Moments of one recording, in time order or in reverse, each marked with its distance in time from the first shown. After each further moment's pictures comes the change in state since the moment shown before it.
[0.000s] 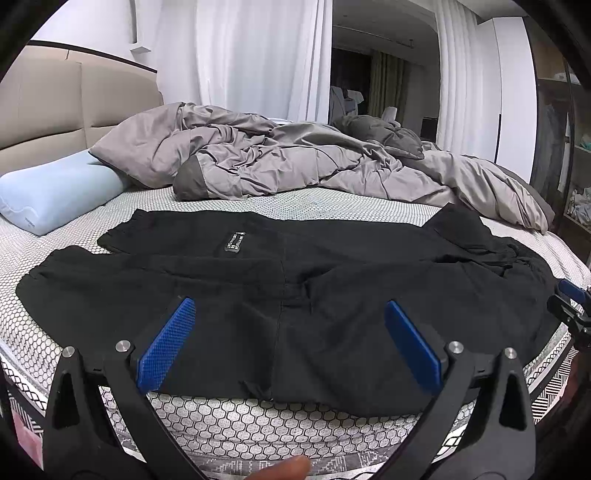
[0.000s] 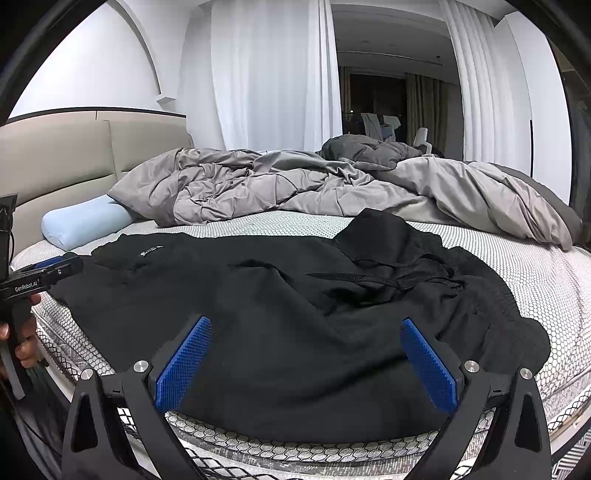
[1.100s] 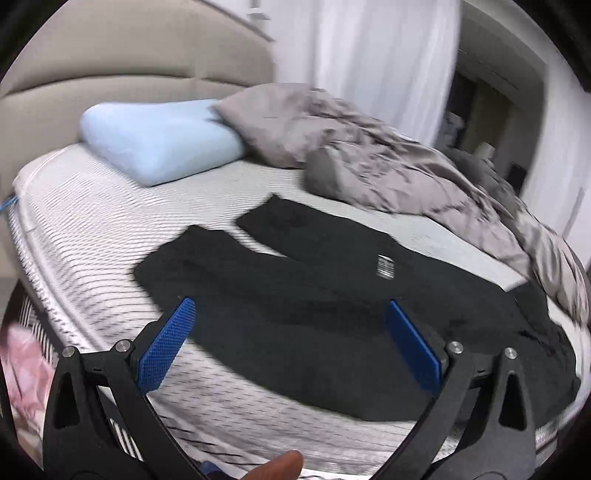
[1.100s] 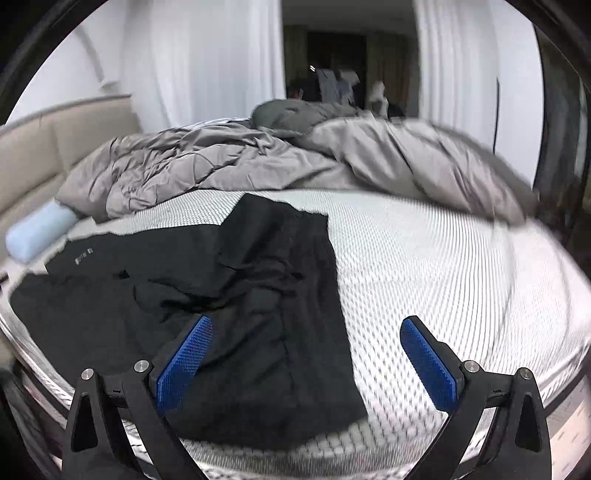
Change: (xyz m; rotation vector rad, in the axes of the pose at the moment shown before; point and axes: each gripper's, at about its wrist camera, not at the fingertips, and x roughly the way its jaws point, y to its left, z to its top) left arm -0.035 0.195 0.030 -0.354 0.058 0.287; right arm -0.004 -0.185 0.046 0.142 0.248 -0.108
